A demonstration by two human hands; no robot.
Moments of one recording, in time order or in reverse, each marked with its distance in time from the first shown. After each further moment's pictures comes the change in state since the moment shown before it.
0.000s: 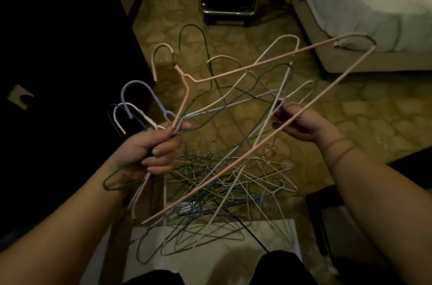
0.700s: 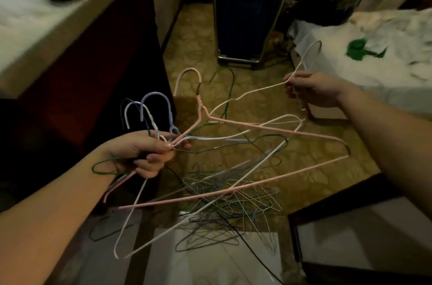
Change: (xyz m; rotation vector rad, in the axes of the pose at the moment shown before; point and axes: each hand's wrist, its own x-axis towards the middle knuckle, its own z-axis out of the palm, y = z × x) left_hand -0.100 0.165 0.255 0.168 -0.002 -0.211; right_hand -0.157 -0.358 0.182 -0.509 -0.057 -0.078
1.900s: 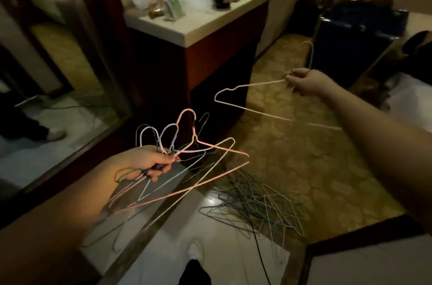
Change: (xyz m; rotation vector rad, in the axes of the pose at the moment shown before) left_hand -0.138 -0.245 0.196 0.287 1.249 0.026; right_hand -0.118 -0.053 0.170 -0.690 -0.109 -0.309
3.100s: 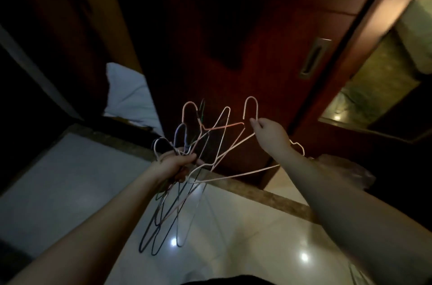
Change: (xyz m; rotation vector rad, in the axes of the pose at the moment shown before) left_hand -0.592 -0.523 0.162 -0.961 1.229 0.191; right_hand -0.599 -0.316 0.606 -0.256 -0.814 -0.992
